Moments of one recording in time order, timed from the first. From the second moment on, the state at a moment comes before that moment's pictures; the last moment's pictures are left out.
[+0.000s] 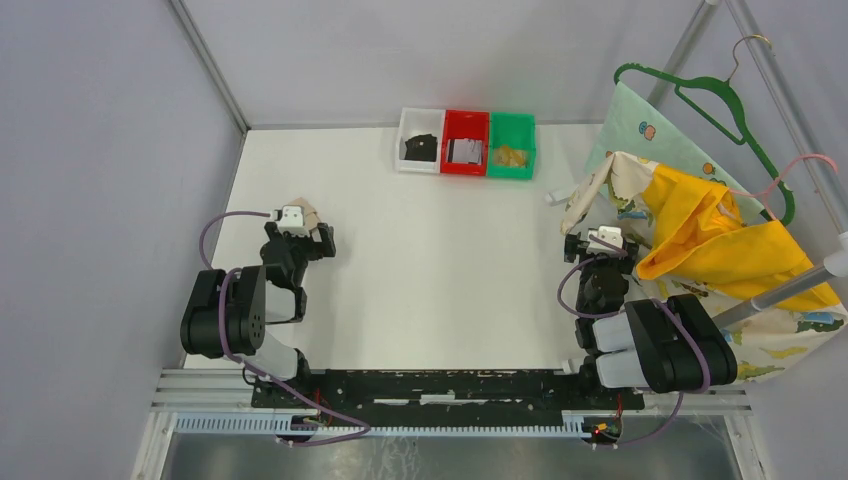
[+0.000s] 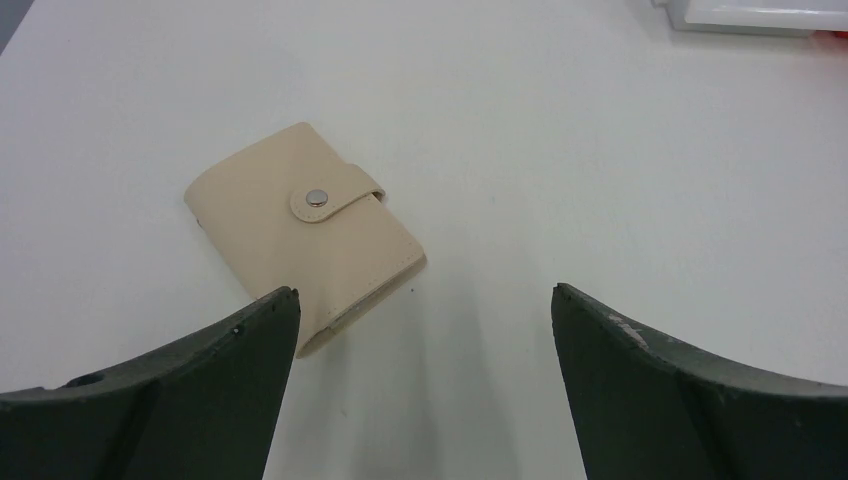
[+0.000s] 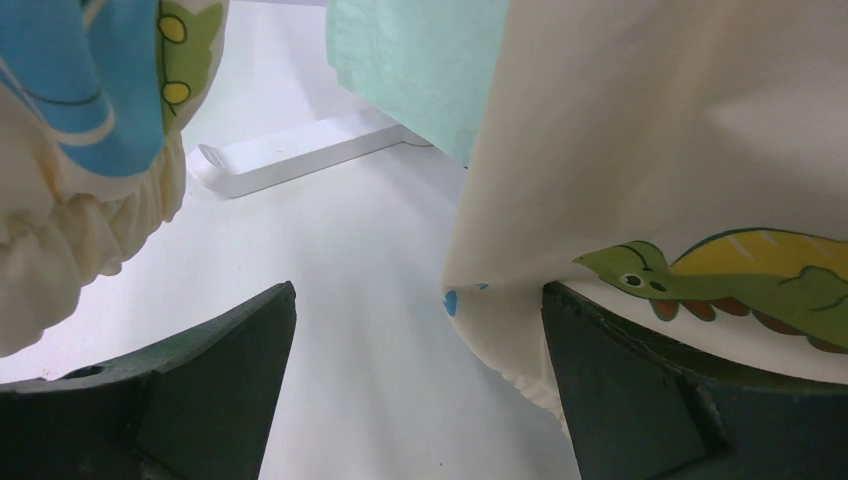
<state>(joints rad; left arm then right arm) 0.08 1.55 0.22 1.16 0.13 0.01 0.12 1.37 0.01 1.39 0.42 -0.22</state>
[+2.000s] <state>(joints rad) 0.24 1.69 1.24 -0.38 0.24 0.04 0.60 1.67 0.98 0.19 0.37 0.33</state>
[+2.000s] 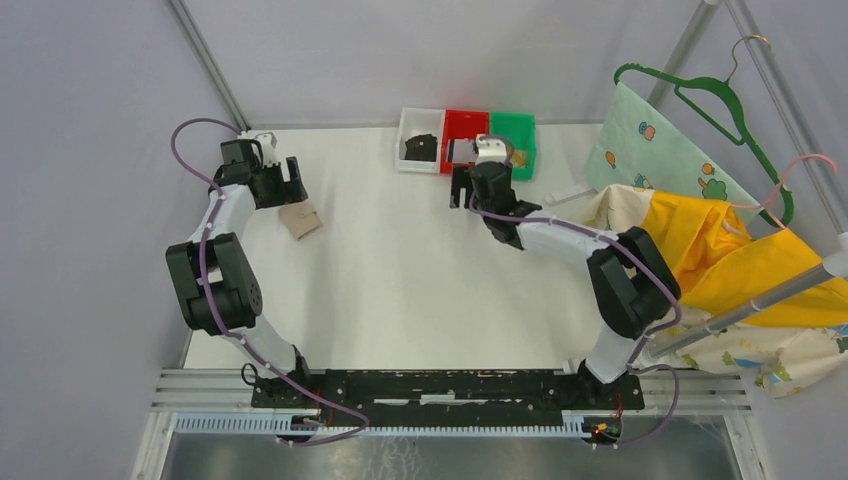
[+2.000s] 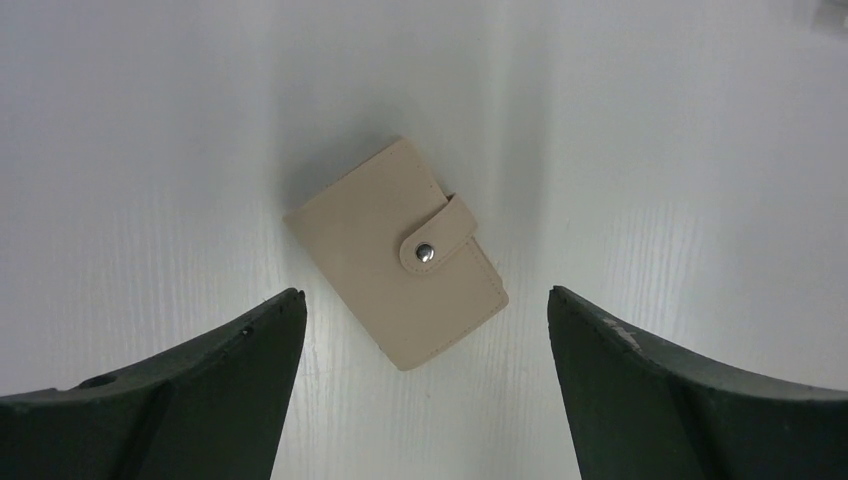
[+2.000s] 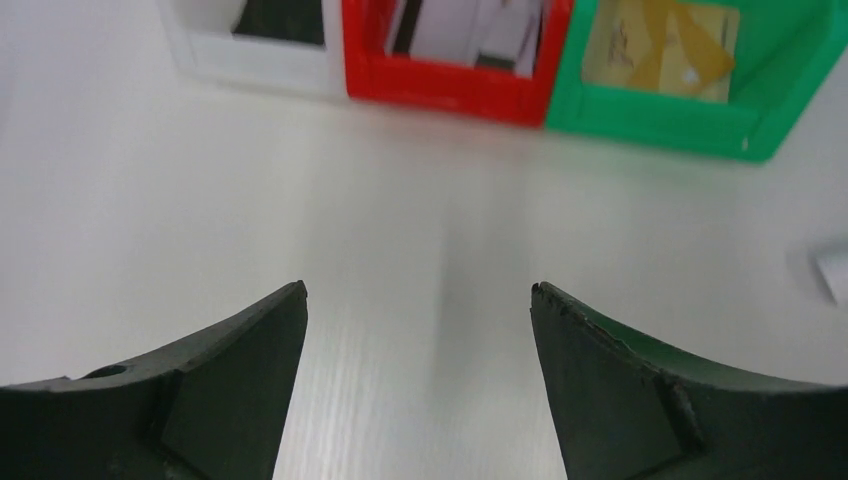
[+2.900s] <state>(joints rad) 0.25 2.06 1.55 -0.48 0.16 0.04 0.34 2.38 1.89 -0.04 0.26 0.21</state>
